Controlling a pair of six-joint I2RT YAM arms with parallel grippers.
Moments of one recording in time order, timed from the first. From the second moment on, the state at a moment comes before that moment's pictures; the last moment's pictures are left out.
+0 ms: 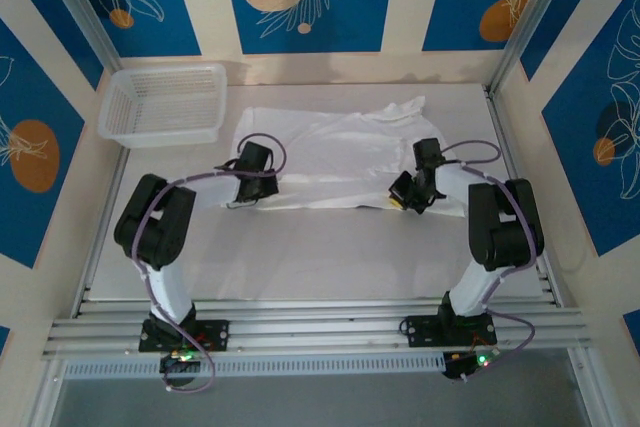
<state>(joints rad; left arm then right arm) -0.43 1.82 0.99 -0.18 -0.04 -0.61 0.11 1.70 0.92 -0.48 -0.30 0.83</state>
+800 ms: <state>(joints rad) -0.61 1.11 0.47 -0.47 -0.21 -0.82 0.08 1.12 0.67 -0.75 -0.34 0.81</state>
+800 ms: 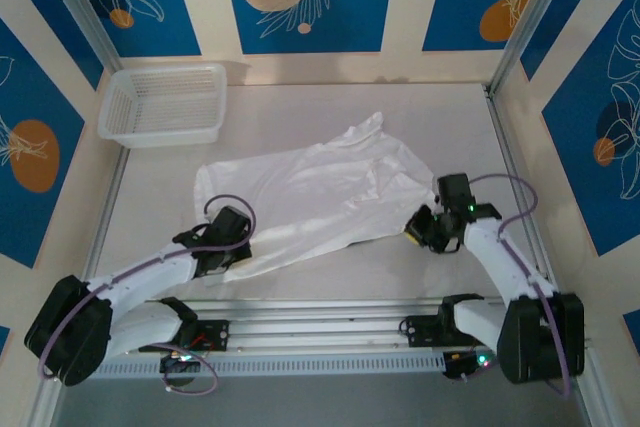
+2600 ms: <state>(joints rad) -0.32 1.17 0.87 -0.47 -0.05 -0.48 0.06 2.27 2.00 -0.96 -0.08 -0.10</state>
